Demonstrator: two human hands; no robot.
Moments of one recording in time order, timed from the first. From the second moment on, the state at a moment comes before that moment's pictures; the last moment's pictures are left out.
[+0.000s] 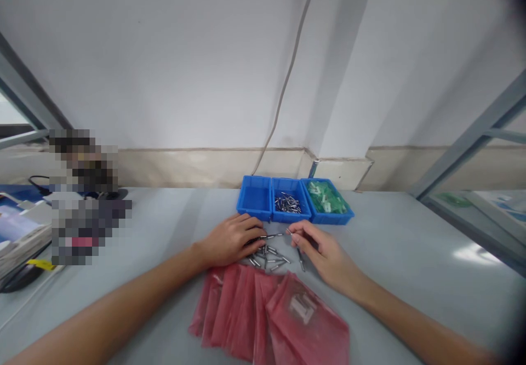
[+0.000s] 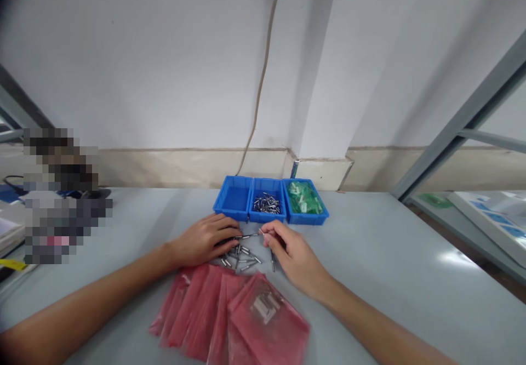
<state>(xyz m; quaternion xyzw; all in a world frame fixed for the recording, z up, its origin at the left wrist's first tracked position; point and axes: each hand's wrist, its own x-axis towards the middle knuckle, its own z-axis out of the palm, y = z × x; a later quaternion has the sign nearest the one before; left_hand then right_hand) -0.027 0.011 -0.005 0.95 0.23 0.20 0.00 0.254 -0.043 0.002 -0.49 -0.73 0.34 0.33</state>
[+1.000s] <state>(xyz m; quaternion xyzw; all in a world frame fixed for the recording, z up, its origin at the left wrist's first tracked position) -0.027 0.011 -0.005 0.95 0.23 0.21 0.00 0.254 -0.044 0.000 -0.48 -0.74 0.33 0.34</state>
